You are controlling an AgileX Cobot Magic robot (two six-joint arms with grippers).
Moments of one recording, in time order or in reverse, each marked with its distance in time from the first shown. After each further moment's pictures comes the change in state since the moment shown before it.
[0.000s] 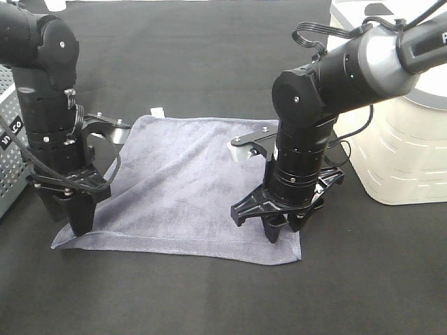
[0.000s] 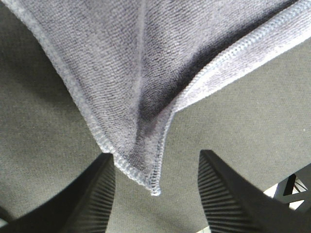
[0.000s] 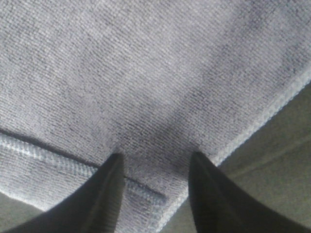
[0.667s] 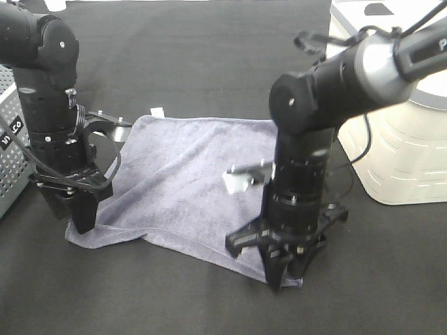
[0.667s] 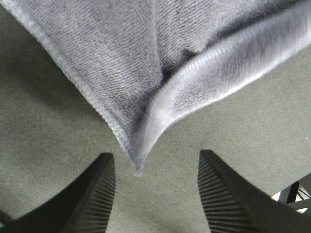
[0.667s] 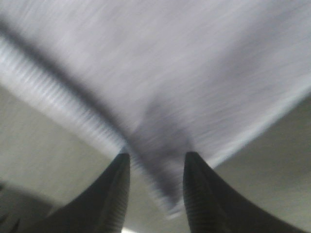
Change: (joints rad) left arm 0.000 0.000 0.000 0.000 -0.024 0.000; right arm 0.032 -0.001 0.036 0.234 0.218 -0.120
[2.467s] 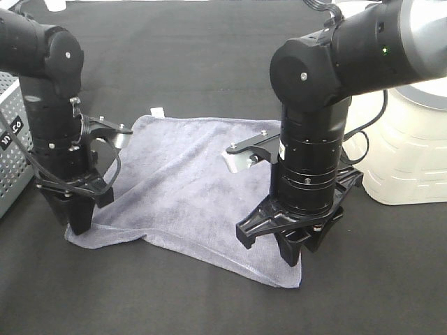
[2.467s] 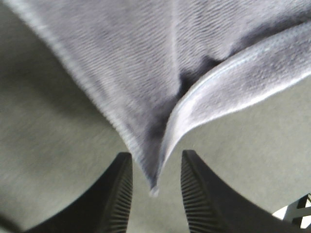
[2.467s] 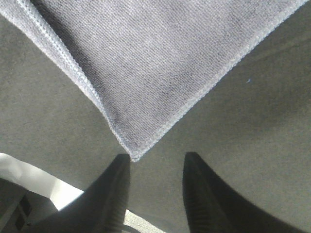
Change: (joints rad) left arm 0.000 0.035 0.001 0.022 -0.027 -0.005; right arm 0.063 -0.162 0.007 -0.207 0.040 0.110
